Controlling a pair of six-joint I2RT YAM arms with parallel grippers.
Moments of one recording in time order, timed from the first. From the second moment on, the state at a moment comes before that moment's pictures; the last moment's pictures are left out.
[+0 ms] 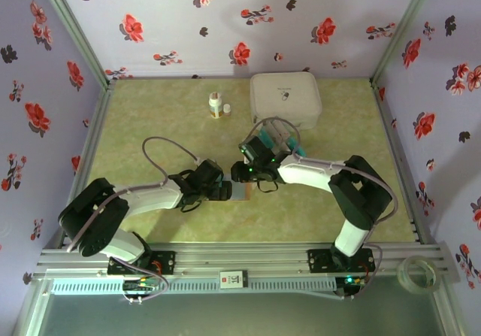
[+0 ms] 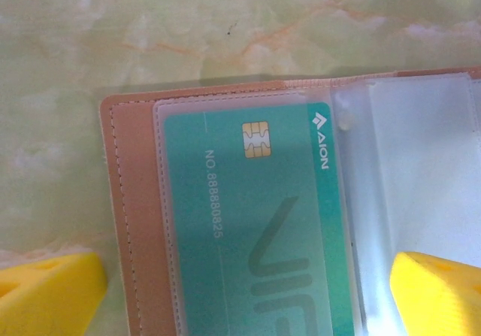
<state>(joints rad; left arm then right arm) -0.84 1.48 0.64 -0.21 -0.19 -0.68 0.82 1.72 0.99 -0.23 -0.13 0.66</state>
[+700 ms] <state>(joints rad) -0.85 1.47 0.69 -0.35 -0.22 -0.63 0.82 1.82 1.00 -0.19 -0.18 0.67</state>
